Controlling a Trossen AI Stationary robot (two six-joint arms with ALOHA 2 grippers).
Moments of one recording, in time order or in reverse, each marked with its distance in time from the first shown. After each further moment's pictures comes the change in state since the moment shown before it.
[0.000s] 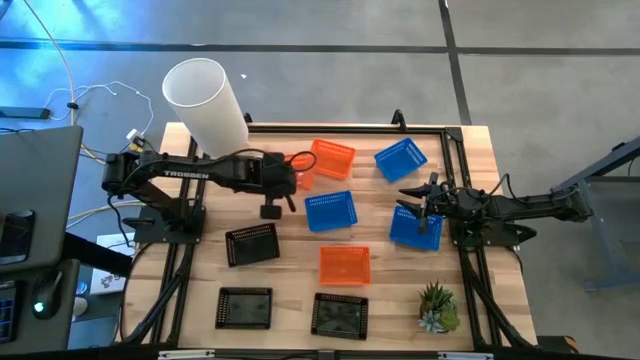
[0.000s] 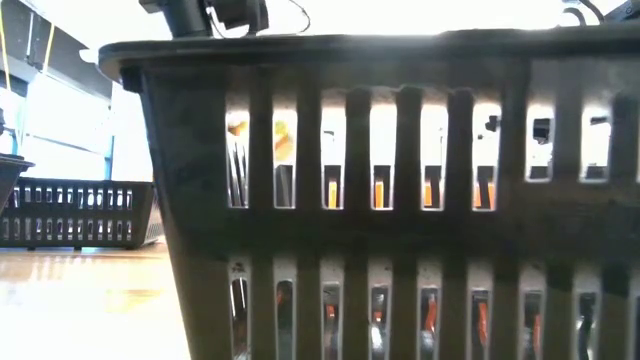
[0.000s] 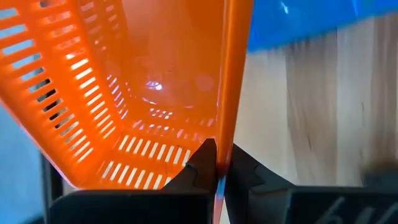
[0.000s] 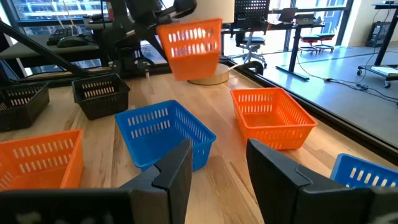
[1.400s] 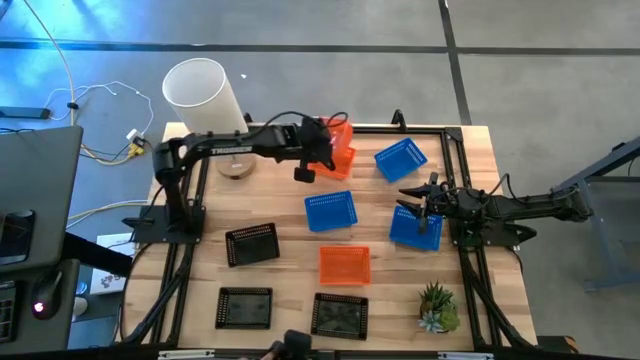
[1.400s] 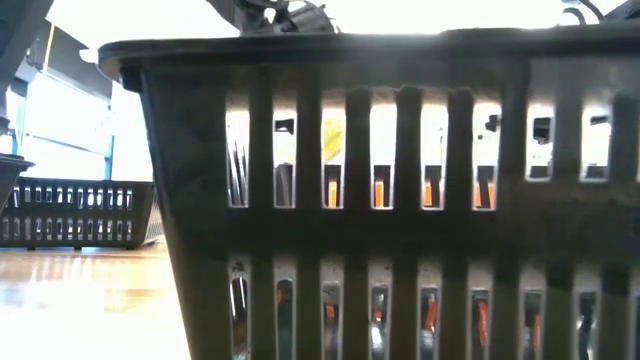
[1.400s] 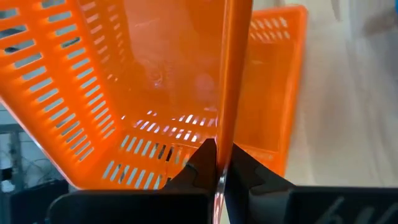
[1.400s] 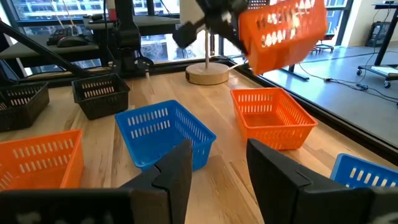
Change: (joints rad) left arm 0.211 0.384 0.436 0.111 -0.033 0.417; right arm 0.000 0.000 0.000 0.000 0.000 0.000
